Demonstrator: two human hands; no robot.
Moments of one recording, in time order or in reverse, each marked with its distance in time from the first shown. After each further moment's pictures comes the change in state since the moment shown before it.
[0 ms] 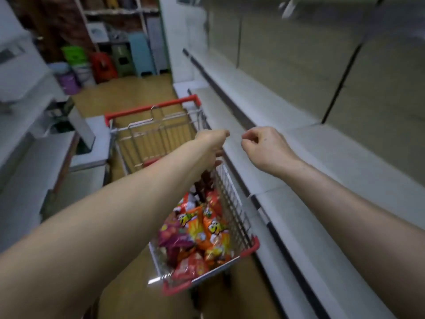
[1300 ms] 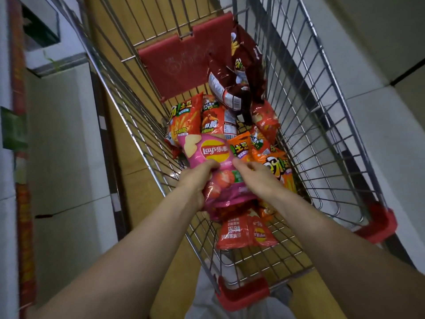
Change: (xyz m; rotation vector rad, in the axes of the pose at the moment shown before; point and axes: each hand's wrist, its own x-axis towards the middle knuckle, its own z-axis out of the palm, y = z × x) left_hand 0.219 -0.324 -0.118 -0.203 0.101 -0.715; right_hand 0.032 0.125 0.405 0.371 -0.676 0.763
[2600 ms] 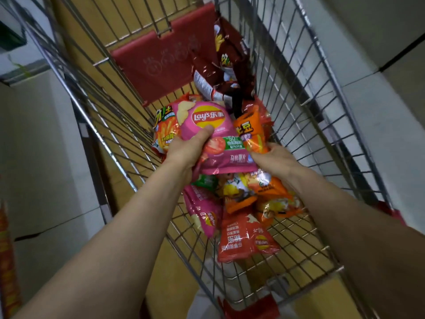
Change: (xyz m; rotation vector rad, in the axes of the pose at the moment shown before) left_hand 0.013 0.064 0.017 0.121 -0.076 0.209; right_hand 0.036 -0.011 -0.043 0.163 0.142 0.042
